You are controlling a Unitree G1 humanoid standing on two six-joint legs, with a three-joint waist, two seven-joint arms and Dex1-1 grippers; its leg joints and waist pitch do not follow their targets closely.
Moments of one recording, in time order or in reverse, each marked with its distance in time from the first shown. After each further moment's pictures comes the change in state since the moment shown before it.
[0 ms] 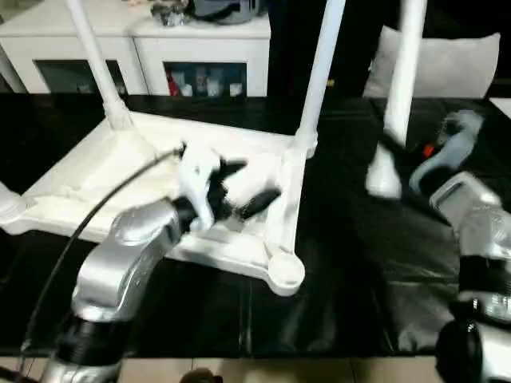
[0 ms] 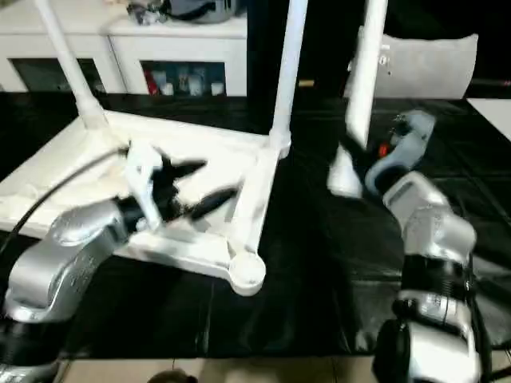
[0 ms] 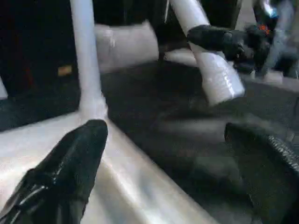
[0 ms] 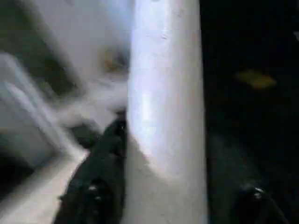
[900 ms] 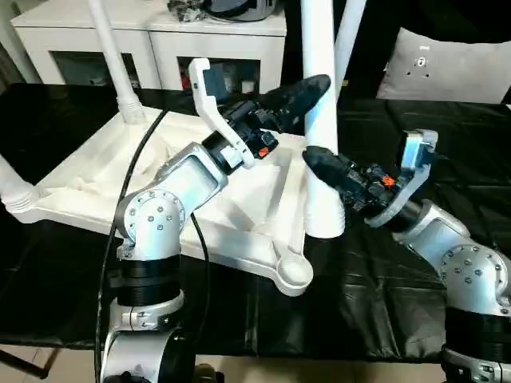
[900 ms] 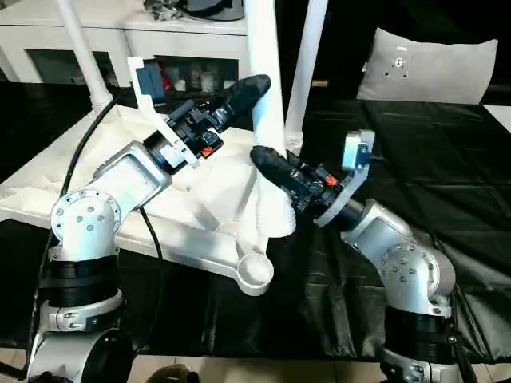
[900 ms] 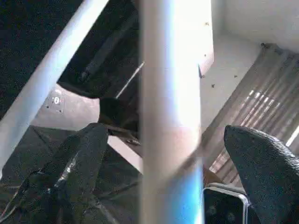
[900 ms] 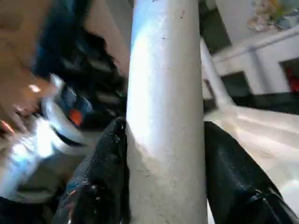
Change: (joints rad) left arm -0.265 -0.272 0.216 0.124 -0.441 0.231 0.234; right arm 0.222 0.013 0.305 -0.354 0.183 0.163 0.161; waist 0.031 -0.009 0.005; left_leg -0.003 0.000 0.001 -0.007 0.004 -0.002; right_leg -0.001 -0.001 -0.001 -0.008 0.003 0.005
